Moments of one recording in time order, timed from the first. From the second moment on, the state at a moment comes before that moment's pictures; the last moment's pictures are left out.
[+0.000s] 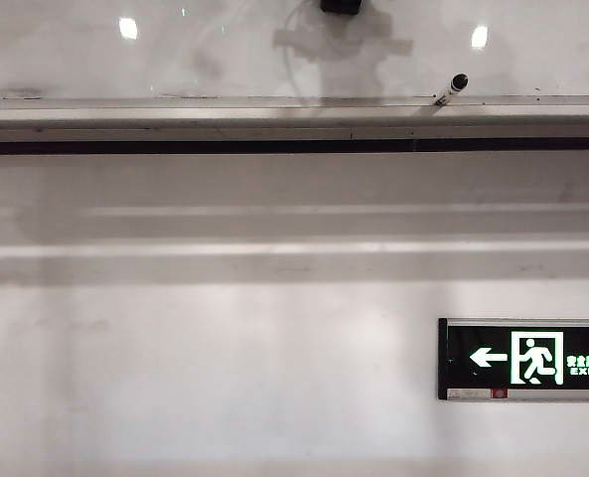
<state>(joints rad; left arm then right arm) -0.72 1.26 1.91 -0.69 -0.07 0.25 0.57 1.86 1.72 0.44 0.50 -0.03</state>
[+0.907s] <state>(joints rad) -0.72 1.26 1.92 -0.66 -0.07 0.25 0.29 1.83 2.33 -0.43 0.20 -0.26</state>
